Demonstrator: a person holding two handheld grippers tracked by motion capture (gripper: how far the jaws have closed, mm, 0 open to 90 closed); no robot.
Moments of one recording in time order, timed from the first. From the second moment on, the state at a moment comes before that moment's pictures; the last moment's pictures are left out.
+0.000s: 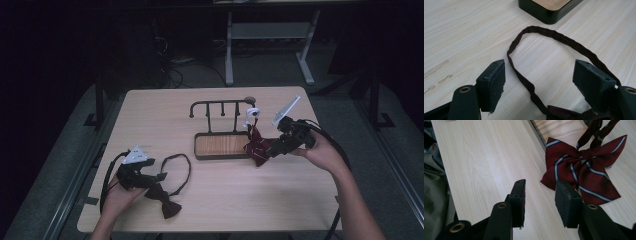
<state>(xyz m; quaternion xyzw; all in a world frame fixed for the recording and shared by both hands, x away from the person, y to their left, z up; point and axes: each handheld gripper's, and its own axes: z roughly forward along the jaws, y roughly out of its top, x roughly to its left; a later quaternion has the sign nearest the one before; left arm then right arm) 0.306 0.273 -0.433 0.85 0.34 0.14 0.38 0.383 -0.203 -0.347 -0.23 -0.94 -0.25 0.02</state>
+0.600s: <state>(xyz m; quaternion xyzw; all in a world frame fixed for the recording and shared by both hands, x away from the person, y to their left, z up) 0.306 0.272 -0.434 0.85 0.34 0.14 0.38 0.362 -0.207 -0.373 -0.24 -0.93 -0.27 0.01</state>
